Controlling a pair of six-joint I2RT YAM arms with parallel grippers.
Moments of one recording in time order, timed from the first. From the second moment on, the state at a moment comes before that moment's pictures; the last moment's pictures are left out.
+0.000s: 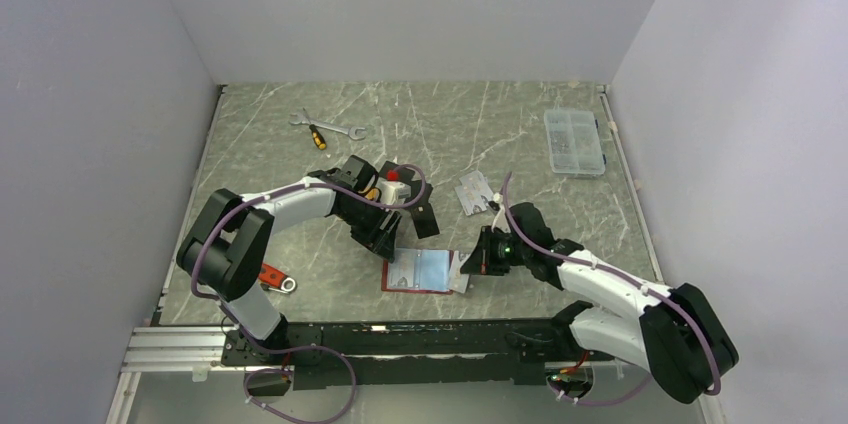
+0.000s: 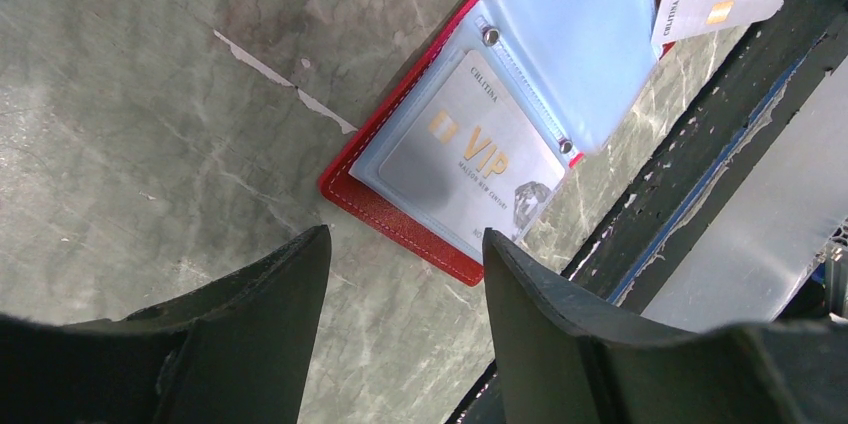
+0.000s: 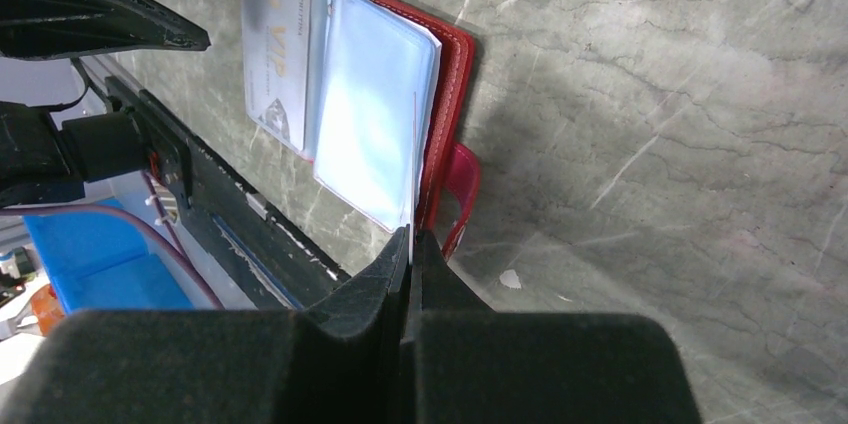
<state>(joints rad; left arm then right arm) -0.53 1.66 0.94 -0.54 0.59 0.08 0.54 1.06 0.34 -0.10 -0.45 0.67</state>
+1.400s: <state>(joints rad) -0.70 1.69 1.12 -0.55 0.42 0.11 0.63 1.36 0.38 0.20 -0.49 0.78</state>
